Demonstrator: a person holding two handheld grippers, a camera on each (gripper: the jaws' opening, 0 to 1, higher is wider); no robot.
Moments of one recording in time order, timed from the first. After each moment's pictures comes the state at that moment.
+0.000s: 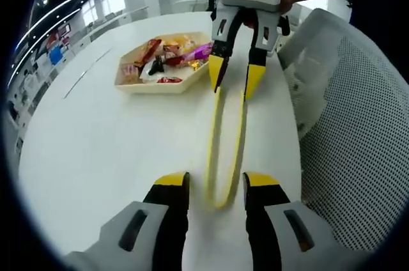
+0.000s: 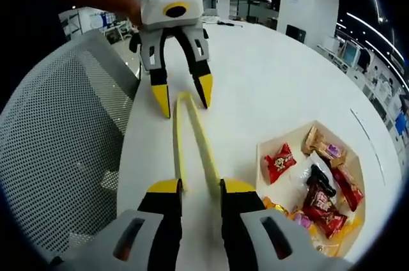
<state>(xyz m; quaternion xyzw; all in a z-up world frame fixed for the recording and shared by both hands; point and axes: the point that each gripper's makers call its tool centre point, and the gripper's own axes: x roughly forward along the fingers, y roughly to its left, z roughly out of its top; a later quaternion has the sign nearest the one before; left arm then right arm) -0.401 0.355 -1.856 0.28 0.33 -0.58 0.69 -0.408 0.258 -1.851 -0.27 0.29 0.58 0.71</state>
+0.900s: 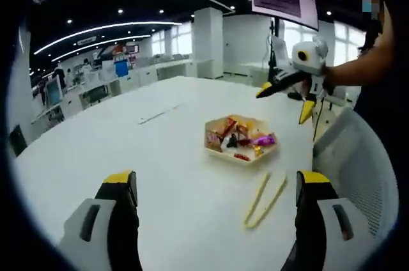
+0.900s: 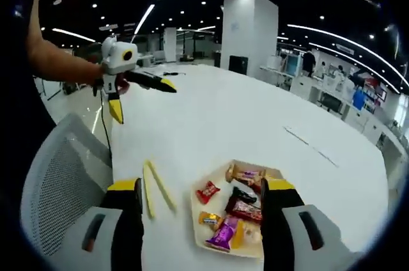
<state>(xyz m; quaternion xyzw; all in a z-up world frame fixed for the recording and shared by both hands) -0.344 0.407 -1.705 0.09 0.17 -0.45 0.87 -0.369 0.195 -1.708 -0.14 0.19 0.43 0.87</state>
